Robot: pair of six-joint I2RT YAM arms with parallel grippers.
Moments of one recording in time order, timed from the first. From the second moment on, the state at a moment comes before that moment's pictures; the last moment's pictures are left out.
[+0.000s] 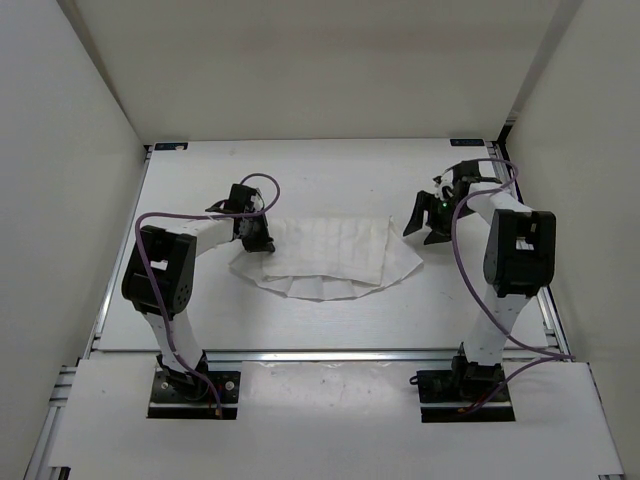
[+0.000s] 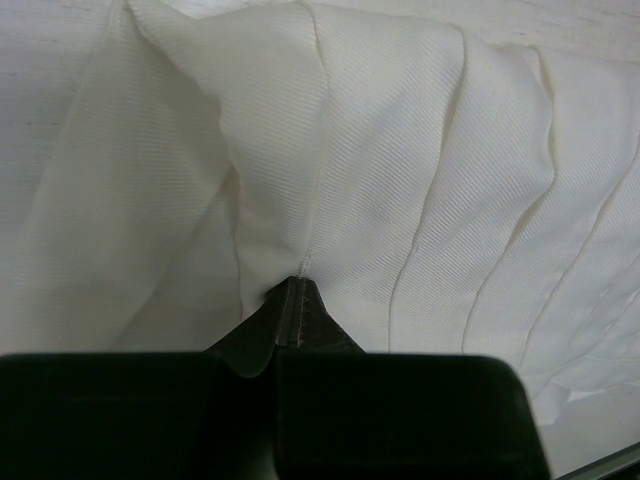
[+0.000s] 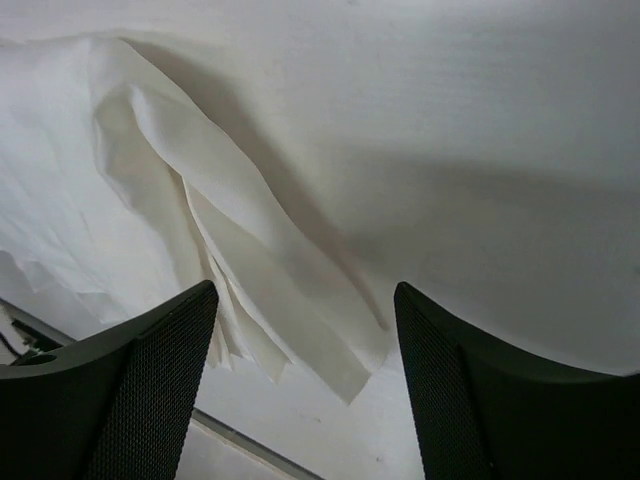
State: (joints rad) left arm -0.28 1.82 1.07 -0.28 0.17 -0.51; right arm -0.01 1.94 1.37 -0.75 -0.46 0.15
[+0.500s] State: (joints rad) left arm -0.28 1.82 1.07 -0.30 0.16 -0.50; right arm 0.06 2.03 1.27 -0.44 -0.86 0.19
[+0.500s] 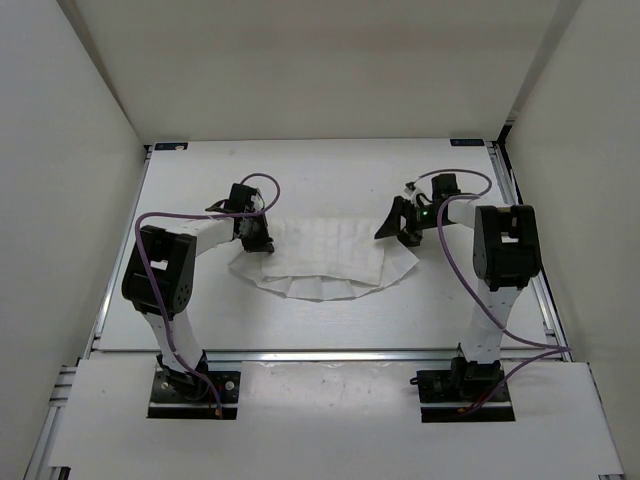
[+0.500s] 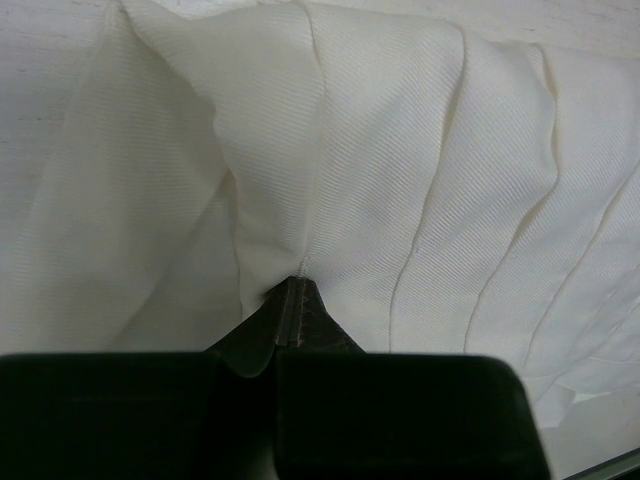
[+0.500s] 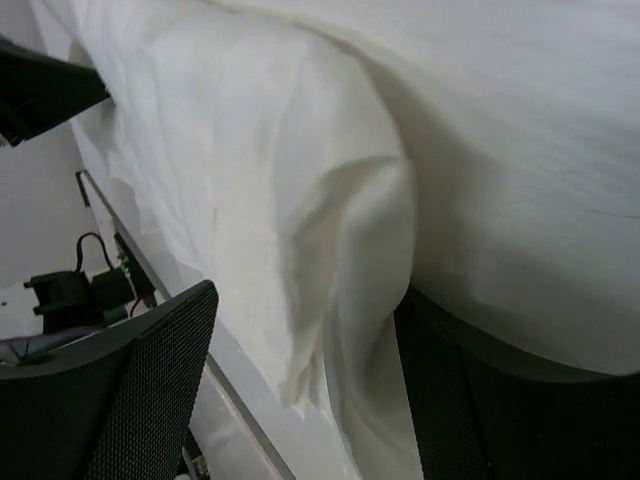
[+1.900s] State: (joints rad) left arm -0.40 1.83 1.12 -0.34 -0.04 -0.40; right arm -0.04 1.95 1.15 -0.72 -0.70 0.06
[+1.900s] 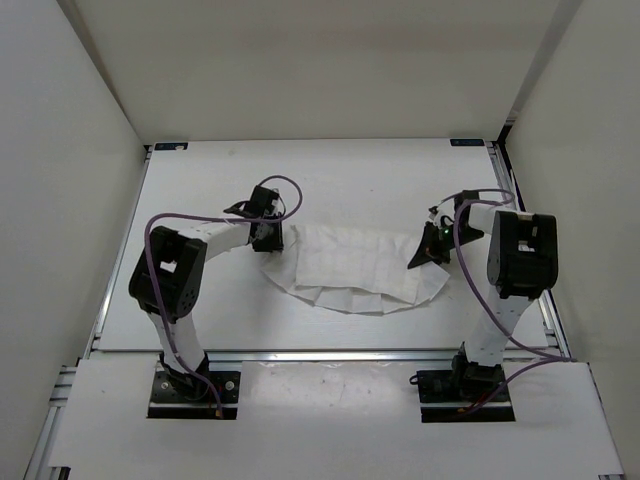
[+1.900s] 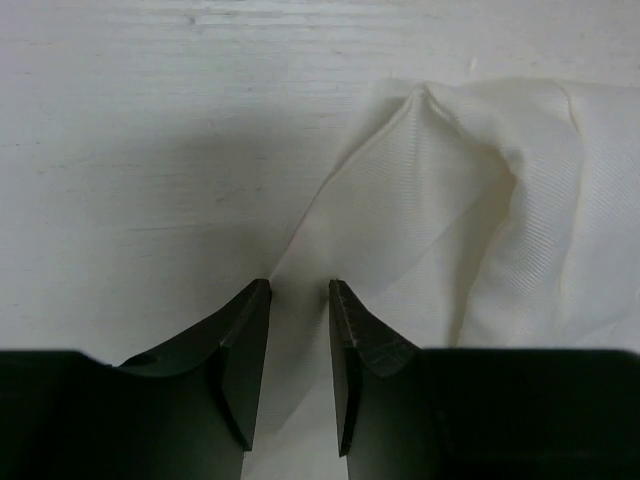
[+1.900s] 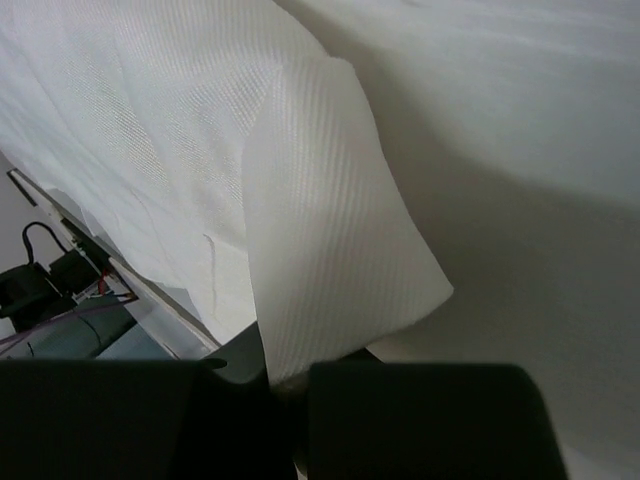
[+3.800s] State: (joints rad) left arm -0.12 1.51 0.92 -0.29 0.23 -0.51; right arm 0.30 1.66 1.33 -0.37 -0.89 0.55
